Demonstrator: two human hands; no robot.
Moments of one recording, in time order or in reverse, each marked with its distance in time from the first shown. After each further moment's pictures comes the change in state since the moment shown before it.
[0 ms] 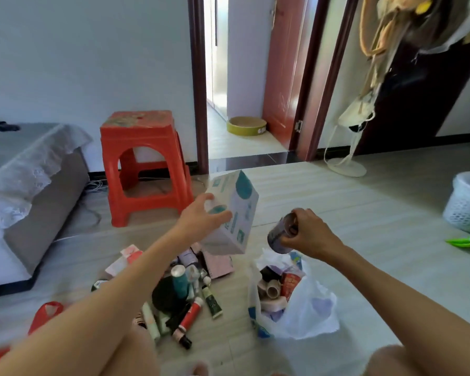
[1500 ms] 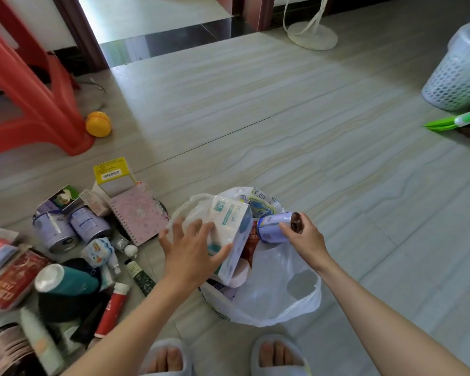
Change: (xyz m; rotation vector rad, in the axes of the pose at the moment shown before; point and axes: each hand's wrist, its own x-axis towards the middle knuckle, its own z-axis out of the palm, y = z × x) left_hand 0.136 -0.166 0.257 0.797 -0.233 0.184; right_hand 0.047 0.238 0.208 0.501 0.043 0.737
